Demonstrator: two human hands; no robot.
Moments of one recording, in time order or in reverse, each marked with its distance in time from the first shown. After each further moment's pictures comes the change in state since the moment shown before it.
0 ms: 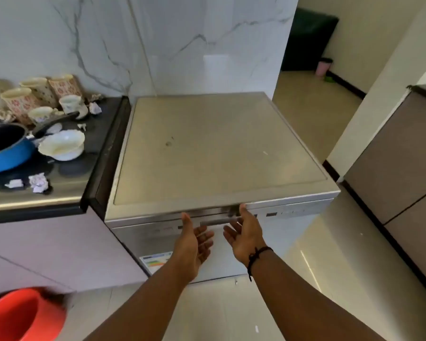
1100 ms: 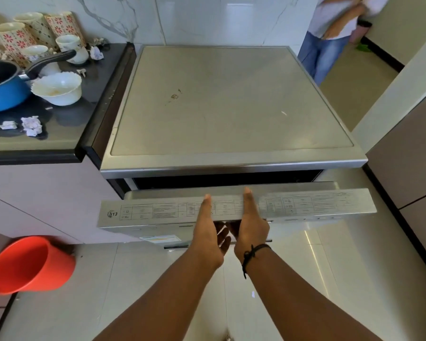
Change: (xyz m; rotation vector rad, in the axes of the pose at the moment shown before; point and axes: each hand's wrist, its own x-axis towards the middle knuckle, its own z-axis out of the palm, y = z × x) left_hand -0.012 -0.066 0.023 -0.253 0.045 -0.117; right_hand 0.005 0.065 -0.042 0.022 0.137 -0.111
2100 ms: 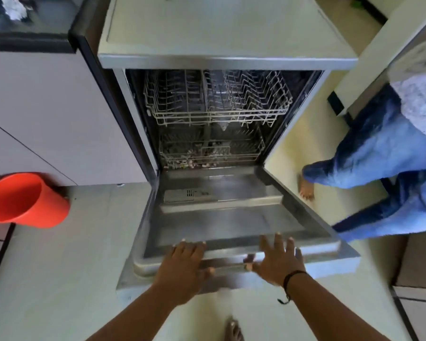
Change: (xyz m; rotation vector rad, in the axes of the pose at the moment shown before) left_hand -0.031 -0.199 -0.253 2.082 -0.291 0.613; right_hand -0.082 0.129 -0.265 -2.120 -0.281 -0.070
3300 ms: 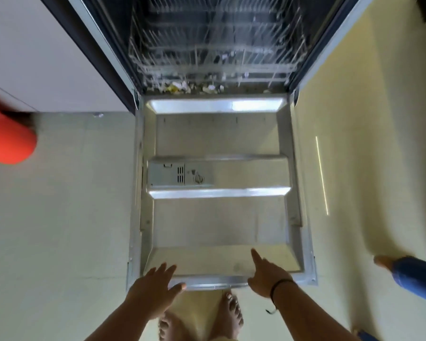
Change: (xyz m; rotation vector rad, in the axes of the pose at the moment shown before) left_hand 0.064 -0.037 0.259 -0.200 -0.590 -0.401; right_hand 0.186 0.057 0.249 0.015 -0.484 -0.071
